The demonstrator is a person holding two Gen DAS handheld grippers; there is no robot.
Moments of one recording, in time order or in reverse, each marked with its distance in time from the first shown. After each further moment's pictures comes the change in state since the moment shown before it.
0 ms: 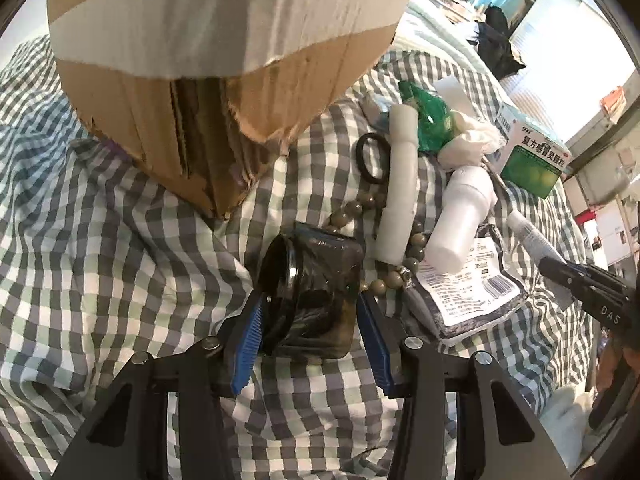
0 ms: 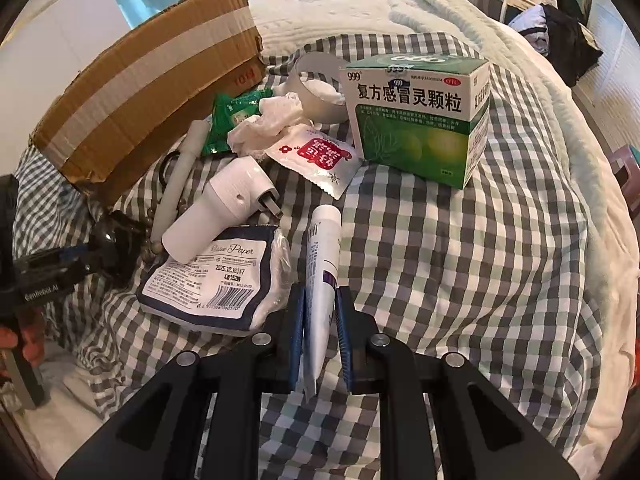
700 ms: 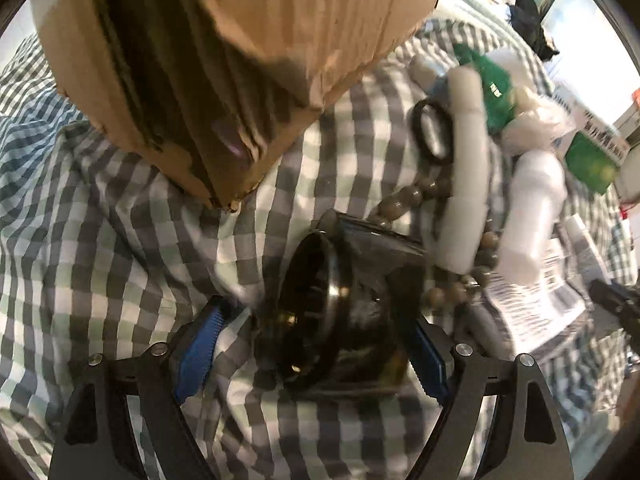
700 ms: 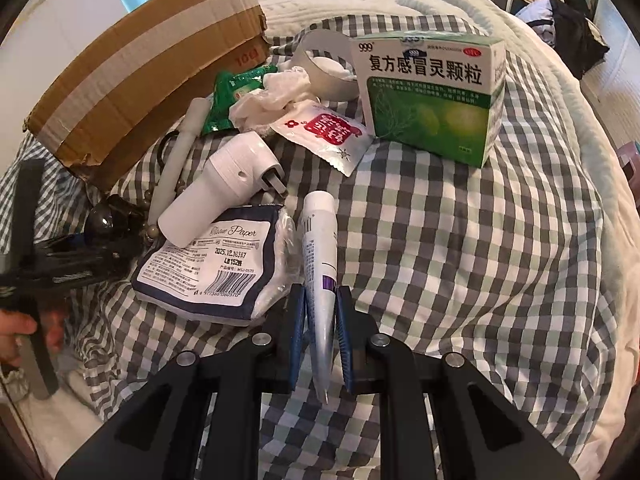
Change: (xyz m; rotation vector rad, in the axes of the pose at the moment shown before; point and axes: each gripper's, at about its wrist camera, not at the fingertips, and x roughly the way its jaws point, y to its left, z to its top) left arm 0.057 -0.011 0.020 -0.003 0.054 0.142; right arm 0.015 0.001 -0.007 -0.006 0.042 0.015
